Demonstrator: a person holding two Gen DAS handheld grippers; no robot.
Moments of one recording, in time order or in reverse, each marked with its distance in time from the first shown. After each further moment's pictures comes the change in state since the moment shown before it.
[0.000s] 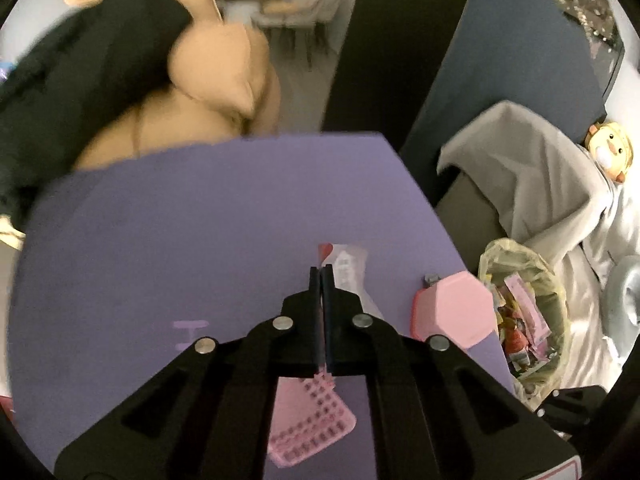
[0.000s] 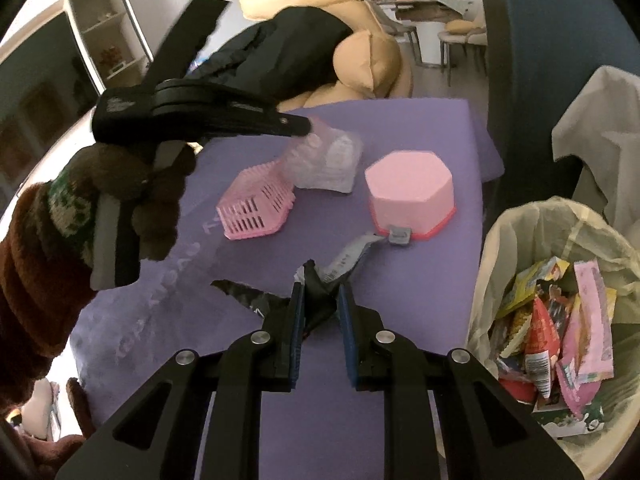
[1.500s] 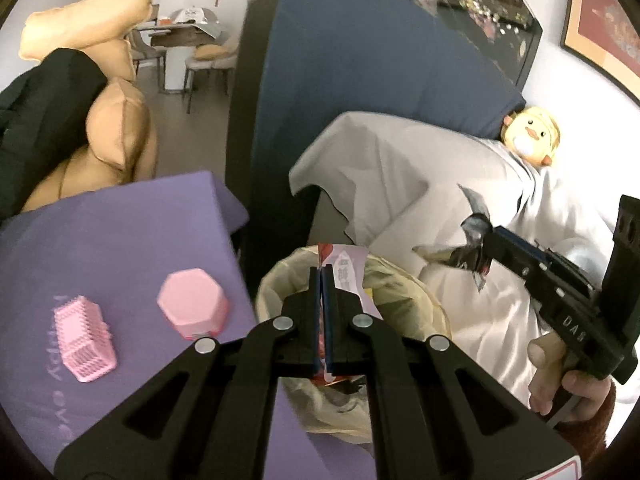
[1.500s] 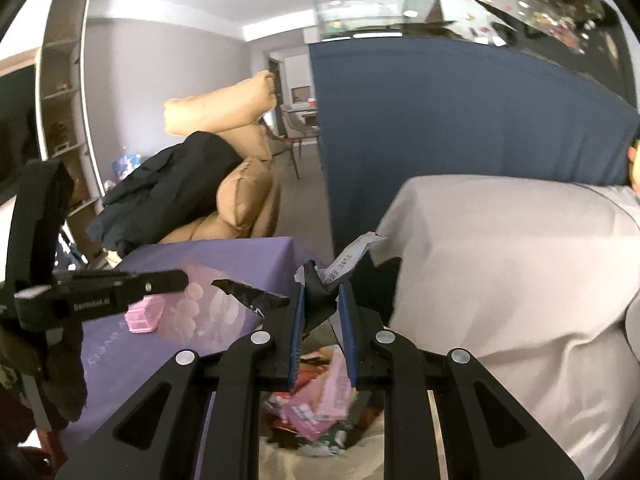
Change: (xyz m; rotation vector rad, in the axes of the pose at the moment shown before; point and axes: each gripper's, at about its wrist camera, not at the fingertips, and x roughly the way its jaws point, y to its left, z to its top) left arm -0.060 -0.206 -0.028 0.094 -0.096 -0.191; right arm -0.200 -0.125 0.004 0.060 -0.394 -0.324
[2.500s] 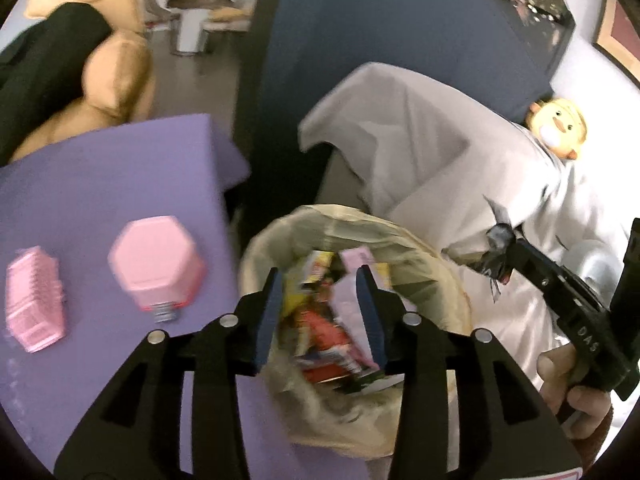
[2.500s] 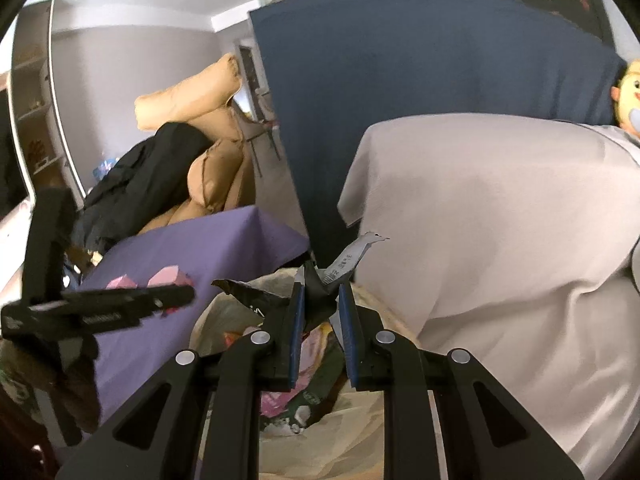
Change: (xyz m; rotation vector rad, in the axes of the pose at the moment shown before) left arm 0.053 0.013 -0.028 -0.094 0.085 0.049; right arm 0.031 -0.044 -0.040 0.094 0.090 -0.016
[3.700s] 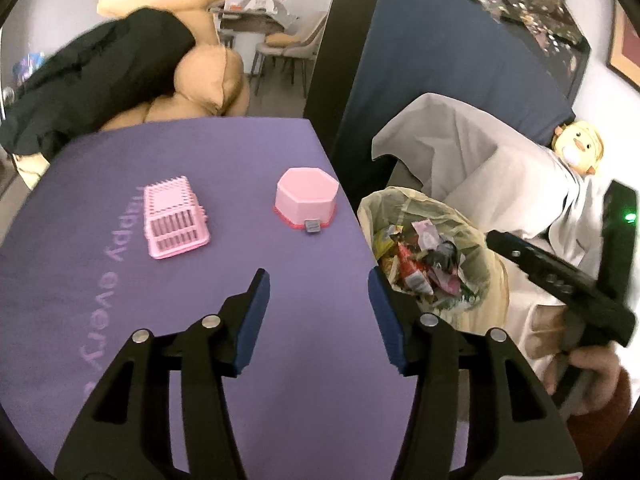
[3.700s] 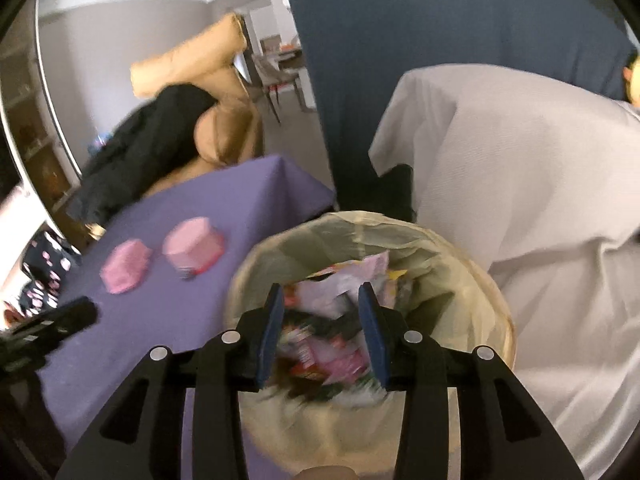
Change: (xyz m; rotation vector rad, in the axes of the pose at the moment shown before) left arm -0.105 0.059 -0.088 -0.049 -0.118 0.136; right arm 0.019 0.069 -0.034 0.031 0.112 -0.008
